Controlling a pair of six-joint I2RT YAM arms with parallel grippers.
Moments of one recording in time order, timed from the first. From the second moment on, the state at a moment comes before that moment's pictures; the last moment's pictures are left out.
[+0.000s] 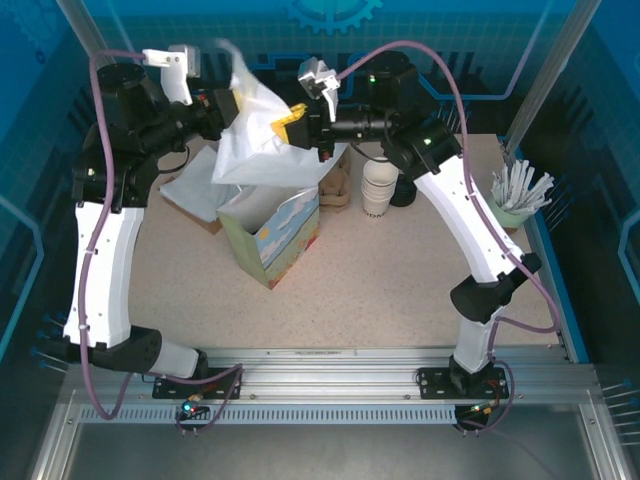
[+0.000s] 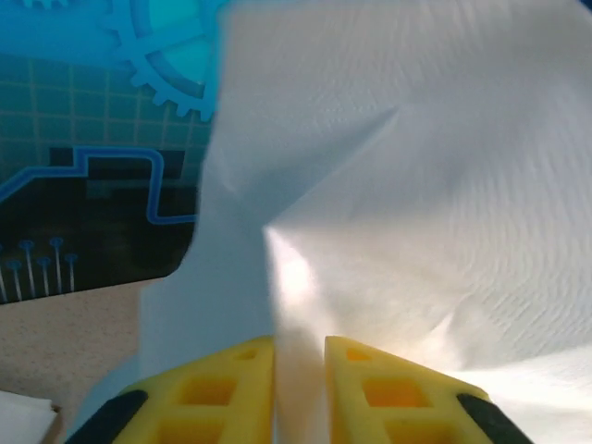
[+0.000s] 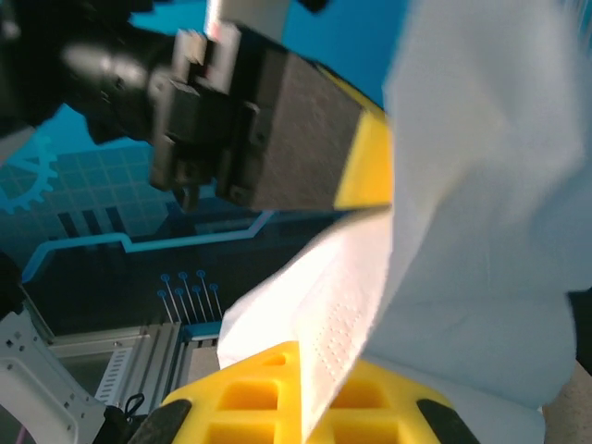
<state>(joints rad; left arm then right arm) -0.13 1.44 2.07 -0.82 0.41 -0.29 0.63 1.85 2.36 -0.64 -0.80 -0.04</state>
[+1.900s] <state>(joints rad) -0.13 1.15 1.52 -0.22 0.33 -0.22 0.63 1.45 1.94 -0.62 -0.63 0.02</state>
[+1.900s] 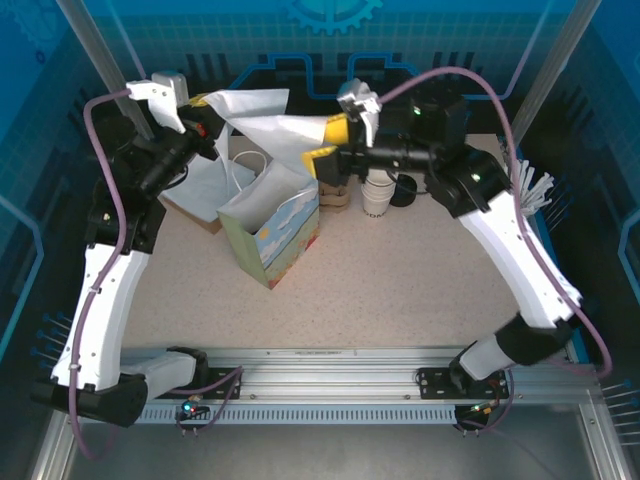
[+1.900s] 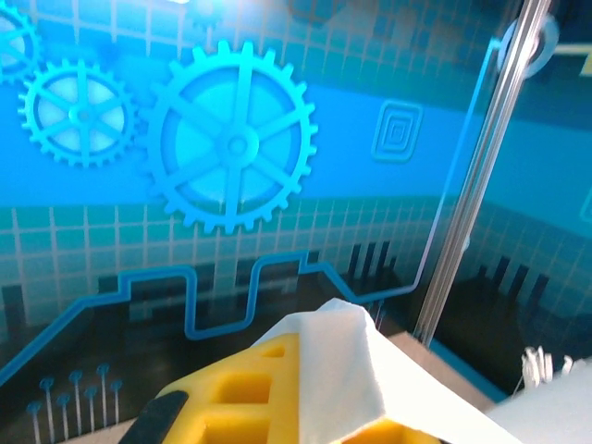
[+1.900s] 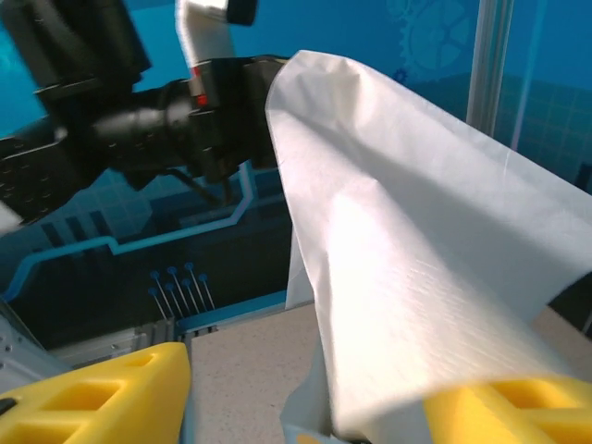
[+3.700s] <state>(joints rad) -0.08 1.21 1.49 -0.13 0.45 -0.74 0.57 1.30 1.64 -0.62 -0.36 -0.06</state>
